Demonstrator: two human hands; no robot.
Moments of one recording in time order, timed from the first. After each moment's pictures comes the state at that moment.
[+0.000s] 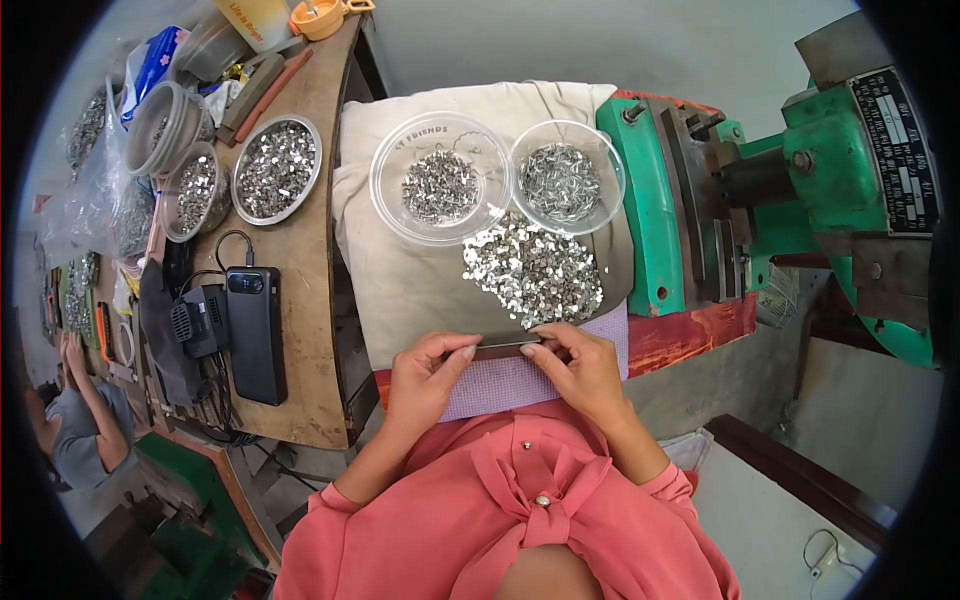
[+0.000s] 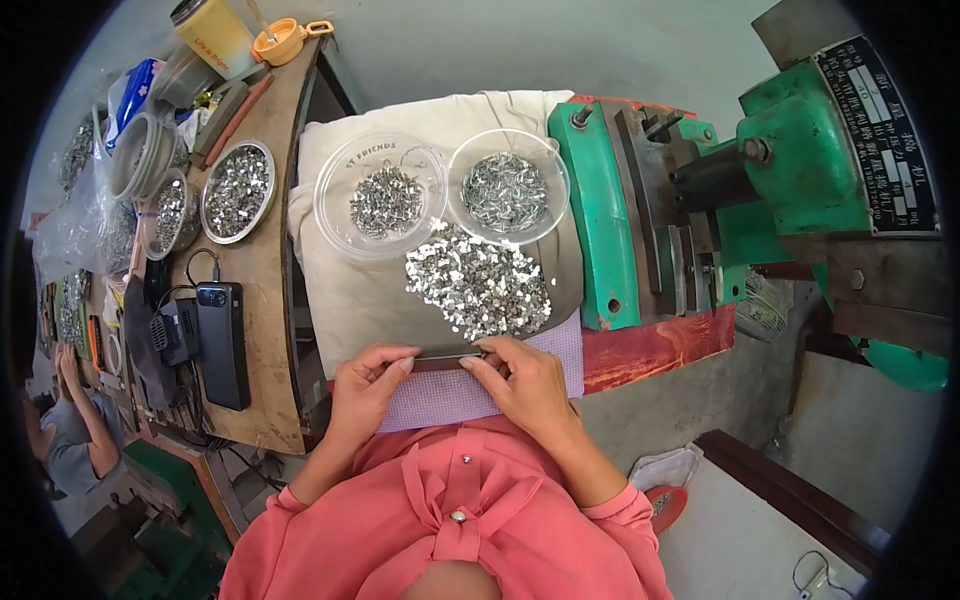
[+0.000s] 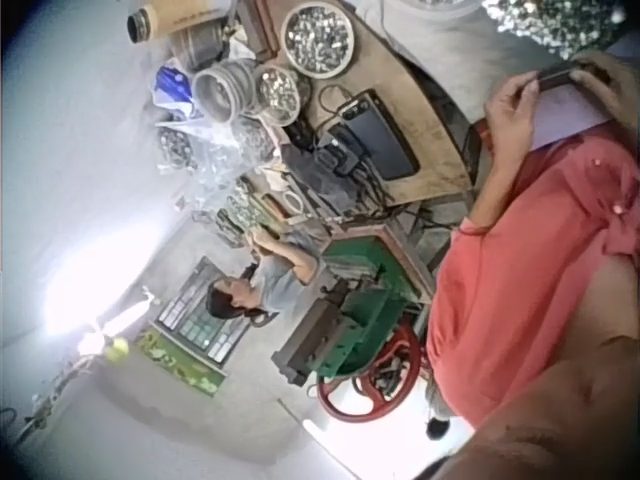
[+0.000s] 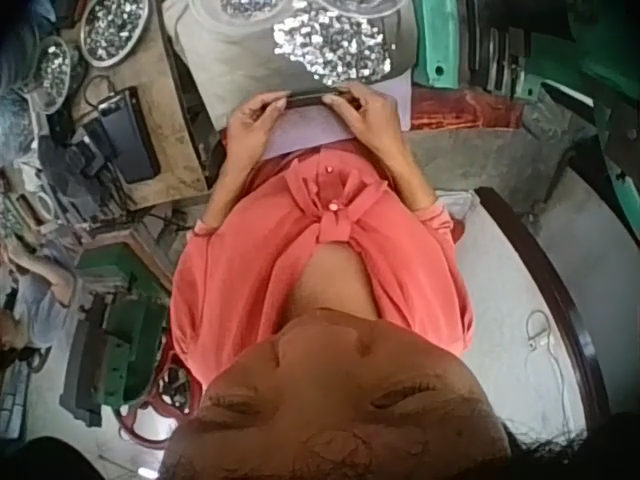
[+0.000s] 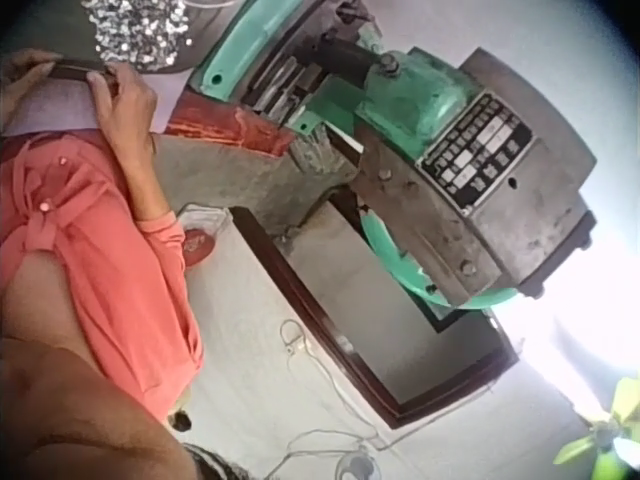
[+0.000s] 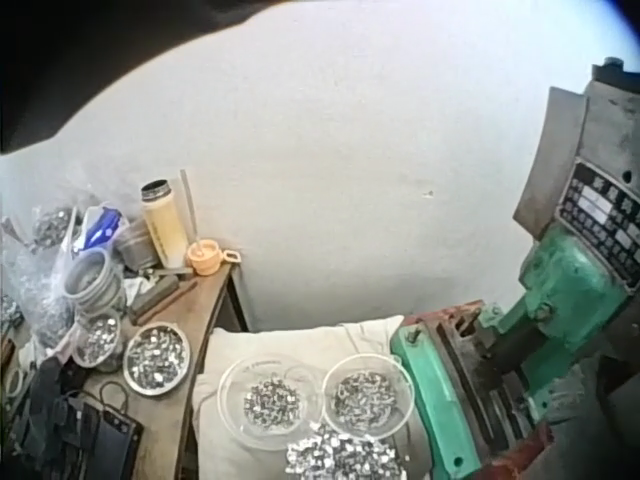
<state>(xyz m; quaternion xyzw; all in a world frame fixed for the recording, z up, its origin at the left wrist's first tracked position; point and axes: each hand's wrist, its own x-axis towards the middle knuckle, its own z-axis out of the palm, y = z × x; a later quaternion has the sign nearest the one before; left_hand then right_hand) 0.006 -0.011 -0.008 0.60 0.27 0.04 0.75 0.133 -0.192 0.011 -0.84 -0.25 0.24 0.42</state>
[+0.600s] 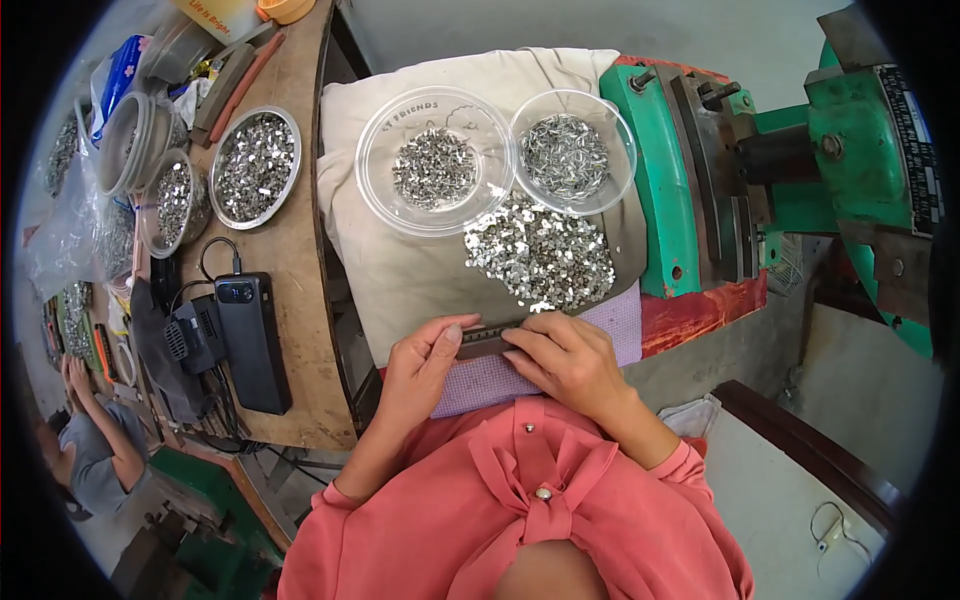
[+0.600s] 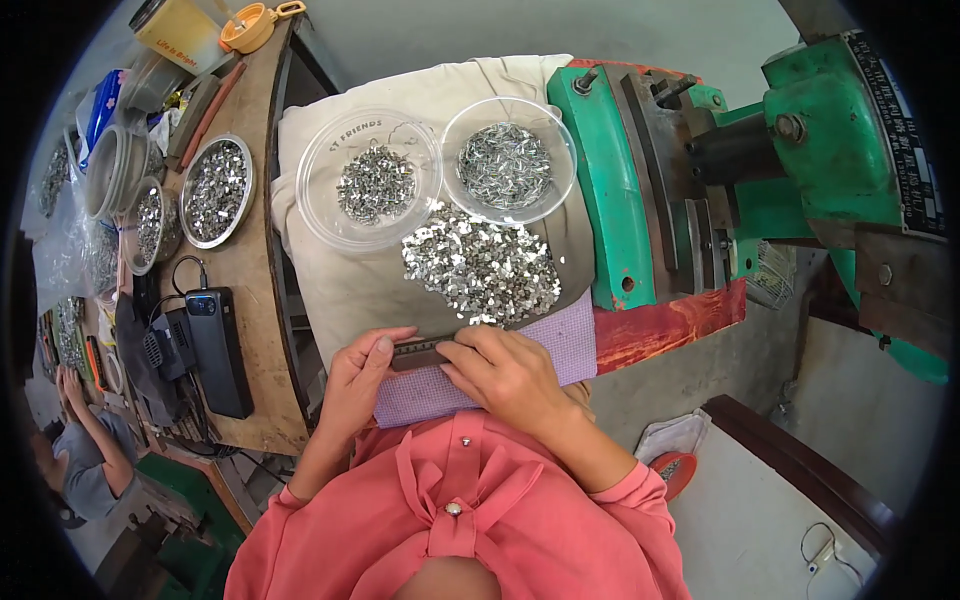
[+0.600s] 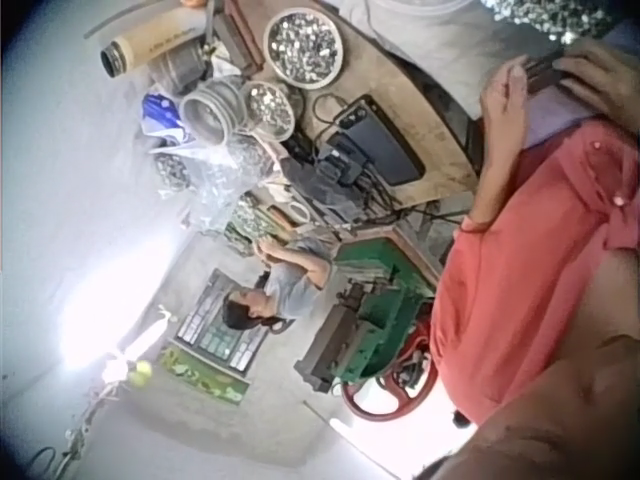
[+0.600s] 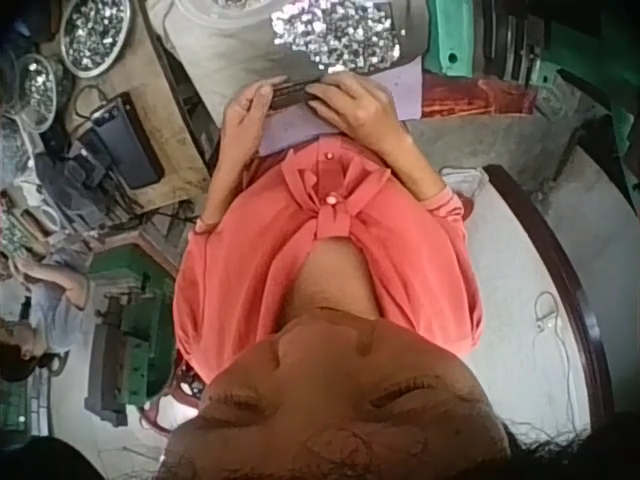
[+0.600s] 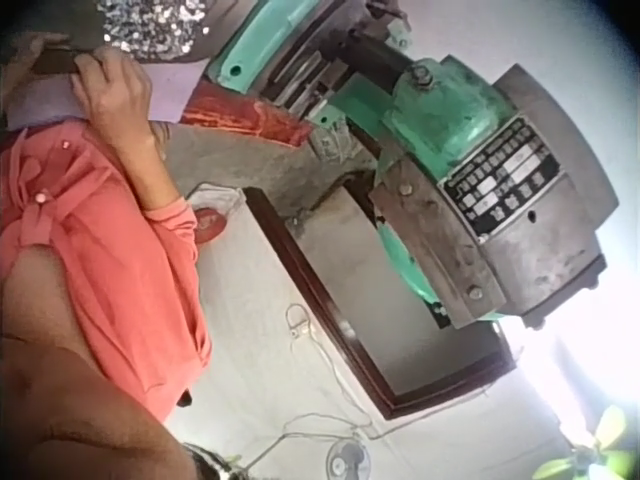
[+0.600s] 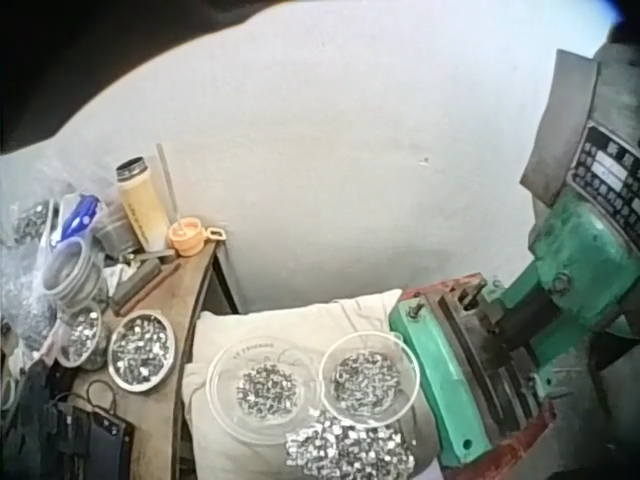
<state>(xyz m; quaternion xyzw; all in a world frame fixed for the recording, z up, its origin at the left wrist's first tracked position) 0.013 0.010 0.004 0.53 0.29 -0.05 0.79 0.132 -0.168 0.020 -0.80 -0.48 0.04 0.35</state>
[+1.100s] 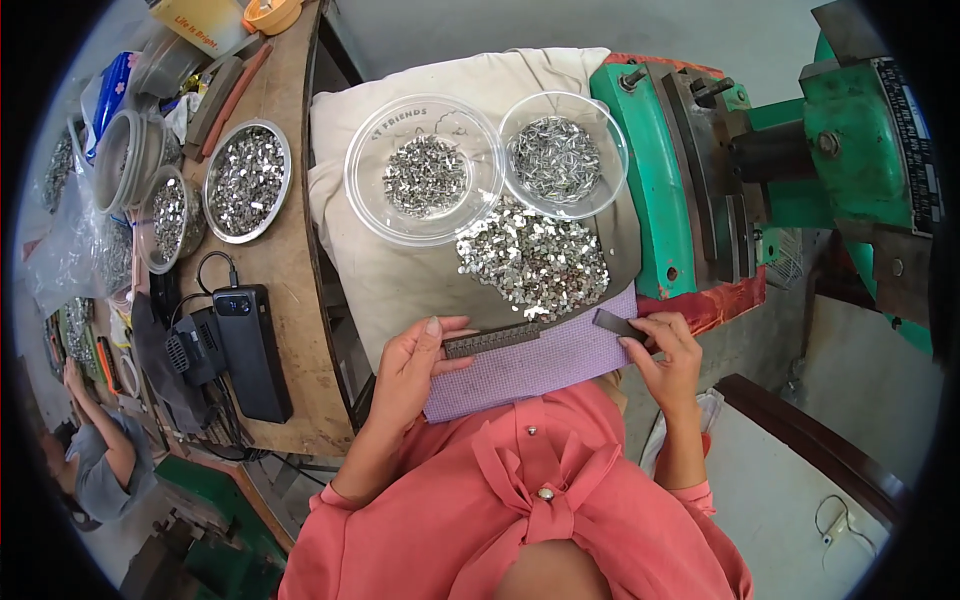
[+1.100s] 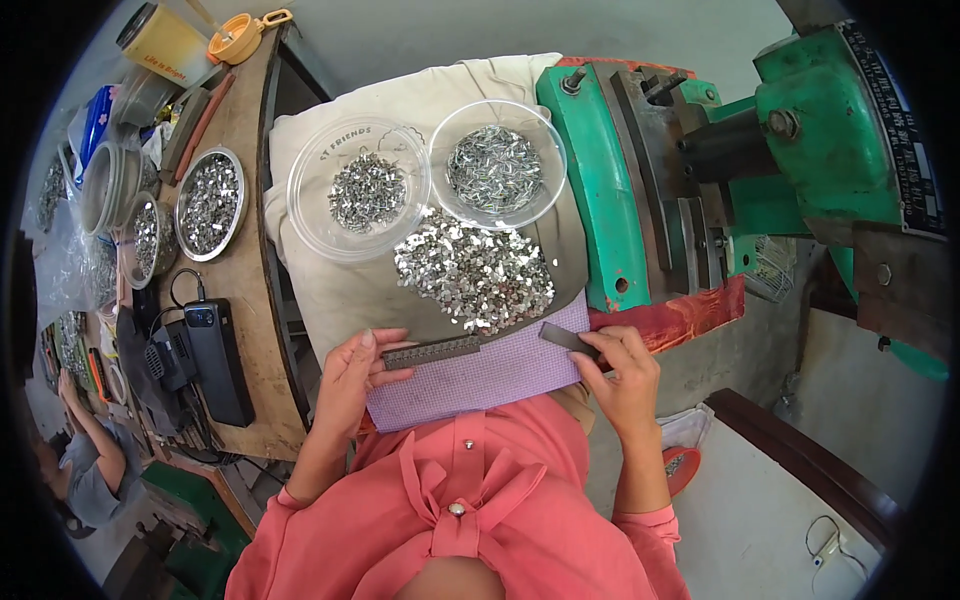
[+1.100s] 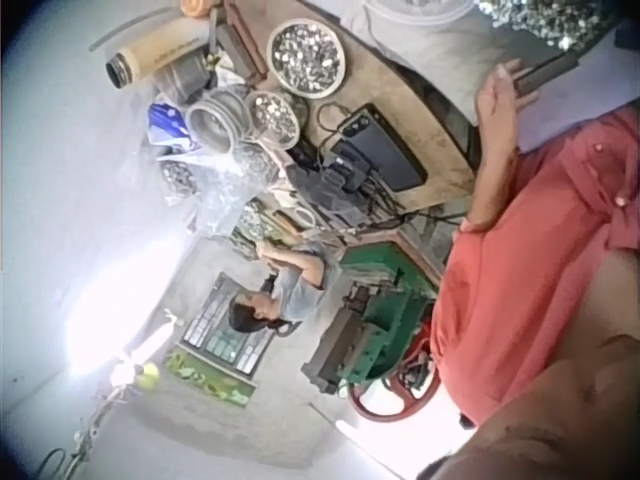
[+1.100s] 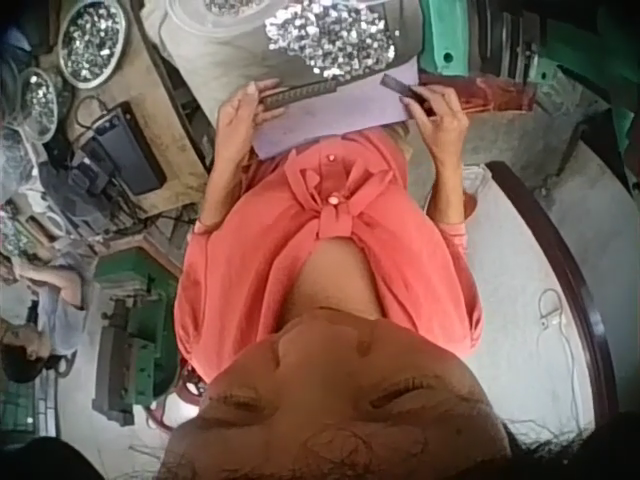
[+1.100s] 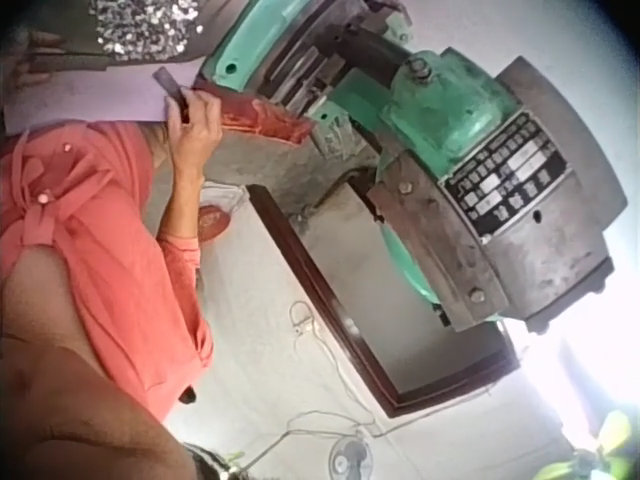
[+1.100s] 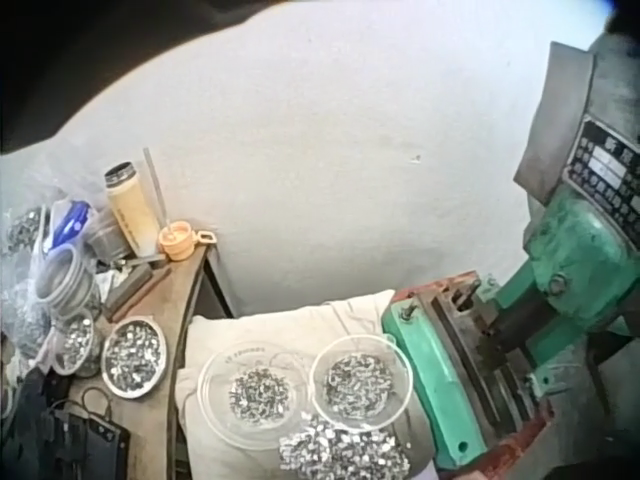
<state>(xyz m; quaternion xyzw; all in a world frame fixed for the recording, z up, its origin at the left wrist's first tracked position) 0.019 0.017 0.007 0.50 0.32 -0.09 0.80 0.151 -0.277 0.022 -0.91 -0.24 0.06 0.32</state>
